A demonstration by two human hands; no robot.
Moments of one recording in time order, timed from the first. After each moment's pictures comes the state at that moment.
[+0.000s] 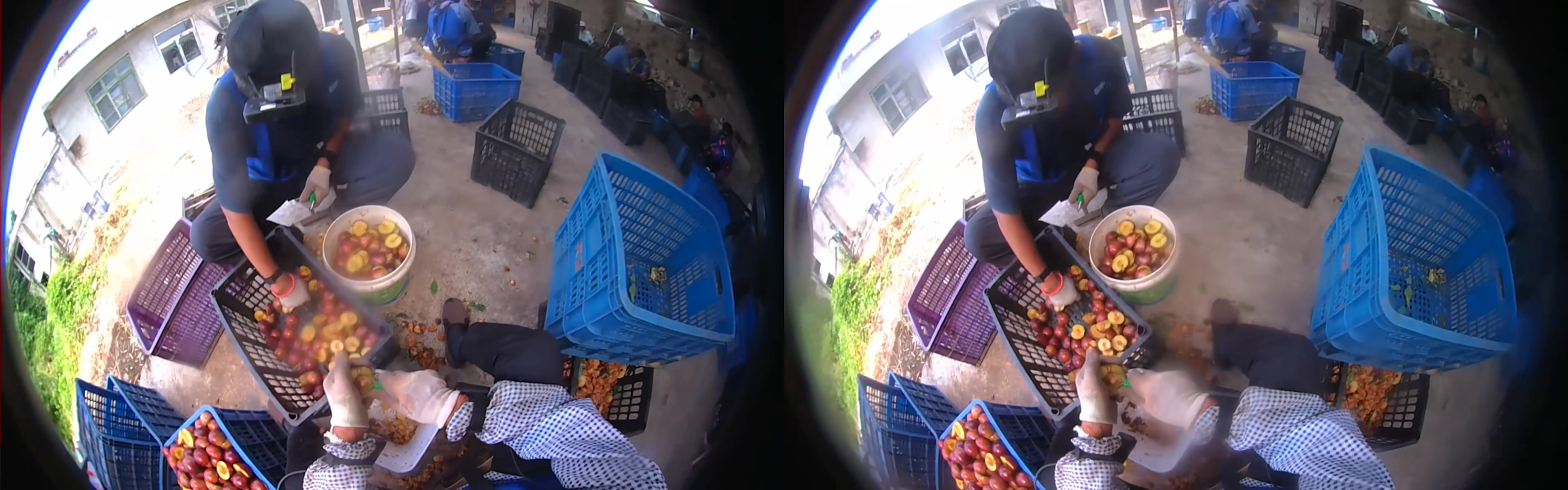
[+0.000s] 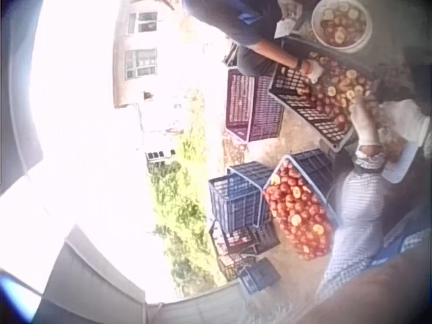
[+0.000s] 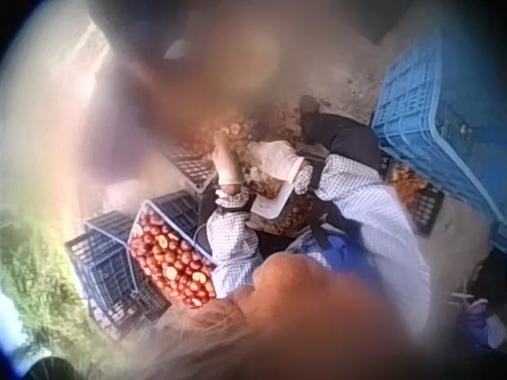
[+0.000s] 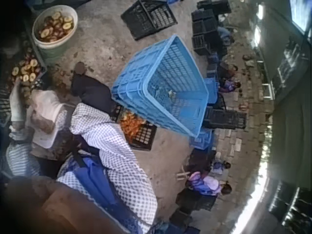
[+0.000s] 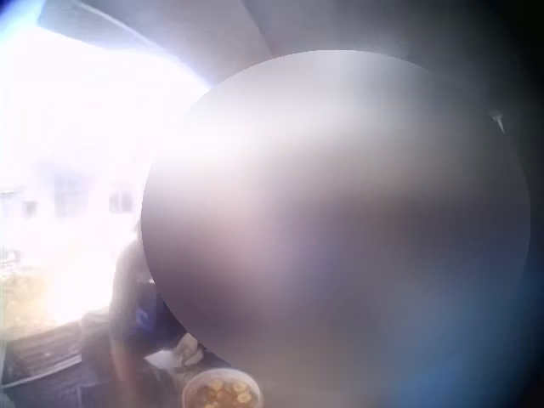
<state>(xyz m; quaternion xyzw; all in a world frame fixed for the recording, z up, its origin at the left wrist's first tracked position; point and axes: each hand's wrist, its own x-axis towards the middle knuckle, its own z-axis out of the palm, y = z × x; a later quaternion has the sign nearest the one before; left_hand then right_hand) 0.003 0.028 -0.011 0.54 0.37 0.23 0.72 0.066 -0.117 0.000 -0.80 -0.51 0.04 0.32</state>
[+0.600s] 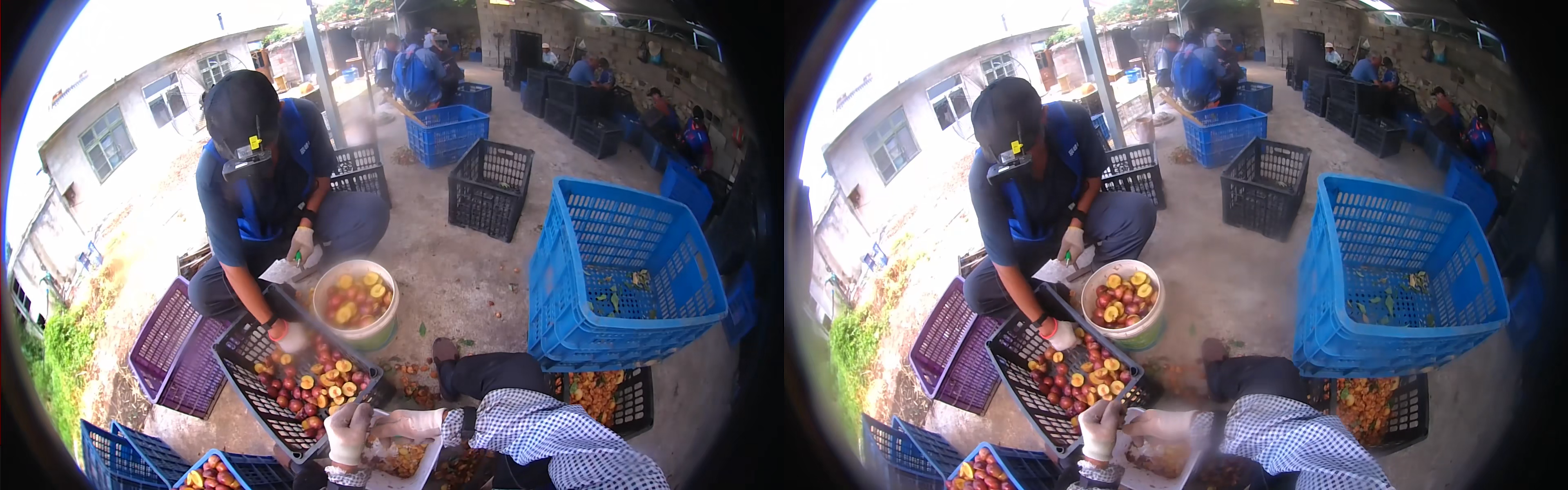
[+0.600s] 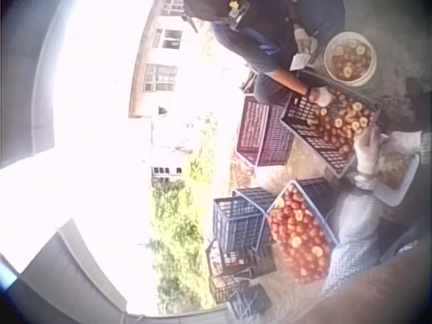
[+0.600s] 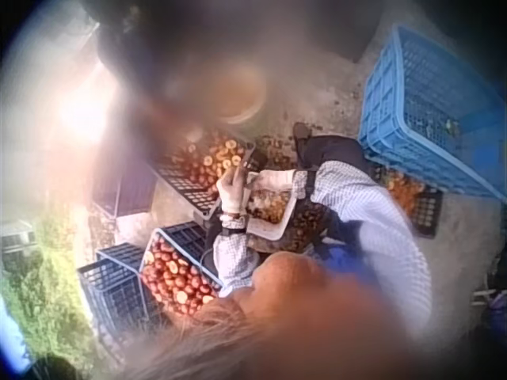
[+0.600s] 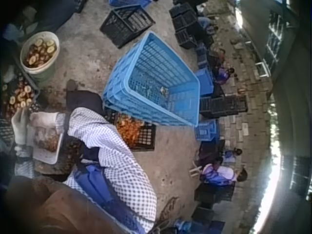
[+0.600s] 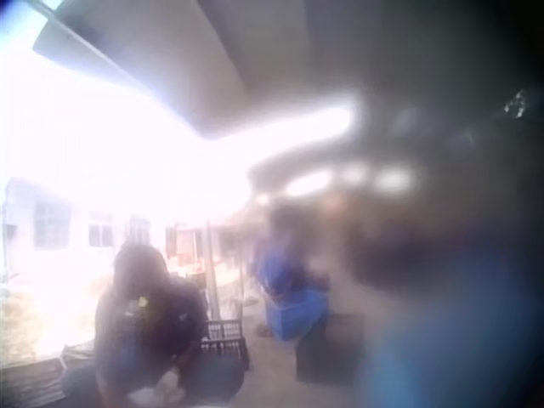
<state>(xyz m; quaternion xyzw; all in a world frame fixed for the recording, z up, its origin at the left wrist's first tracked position) -0.007 0.020 -0.002 0.78 0.17 0.22 0.56 0.092 -0.124 -0.026 -0.57 -0.34 0.58 0.48</state>
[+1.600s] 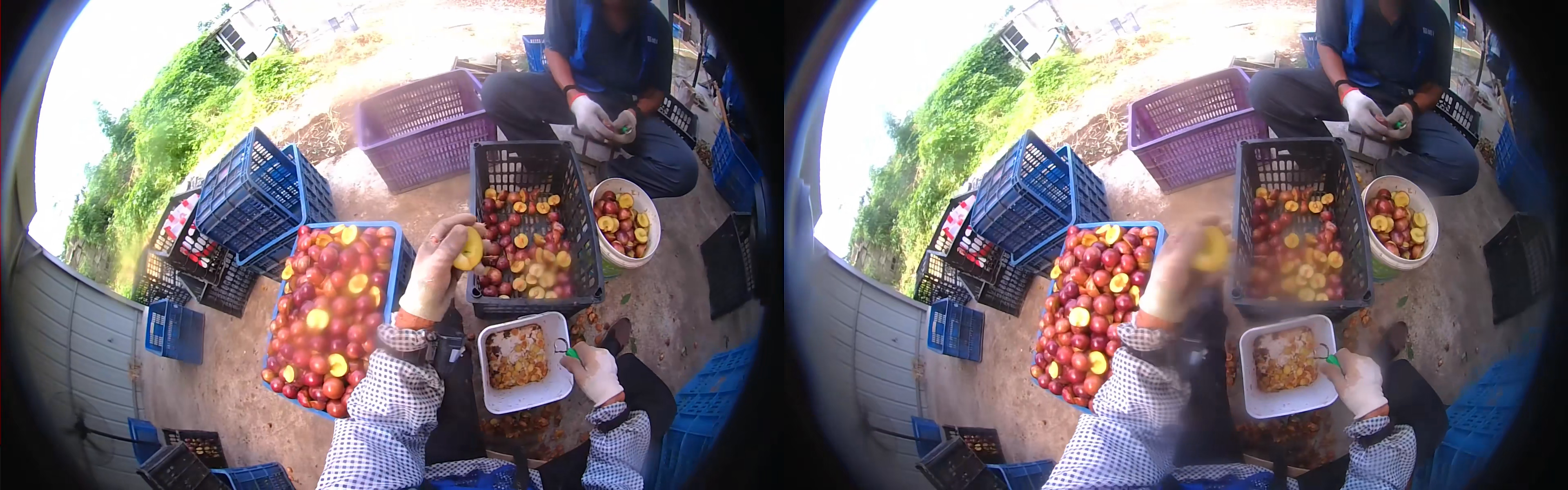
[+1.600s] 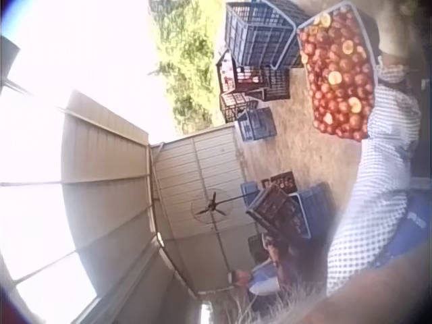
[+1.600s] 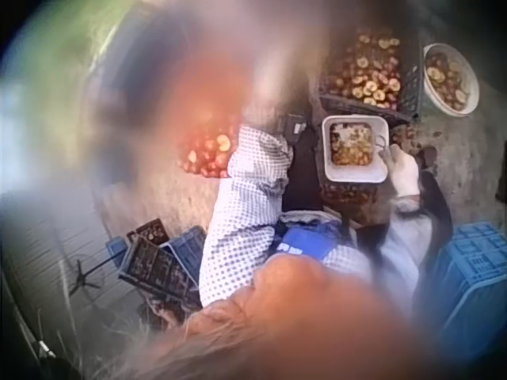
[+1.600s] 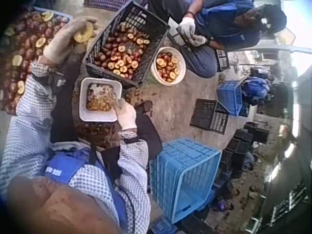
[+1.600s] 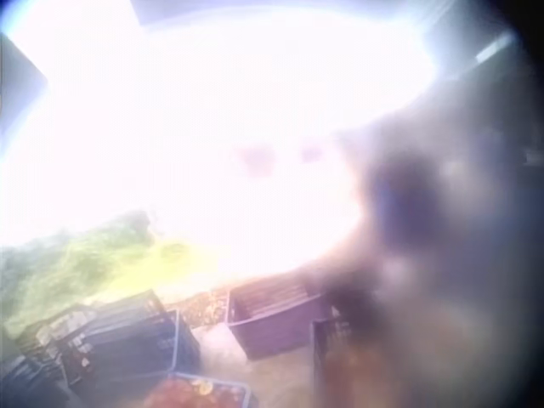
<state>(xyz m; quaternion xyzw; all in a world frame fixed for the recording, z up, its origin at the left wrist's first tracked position) -0.143 0.113 0.097 0.44 0.30 0.41 0.74 0.086 -0.134 0.002 -0.78 -0.55 0.25 0.18</state>
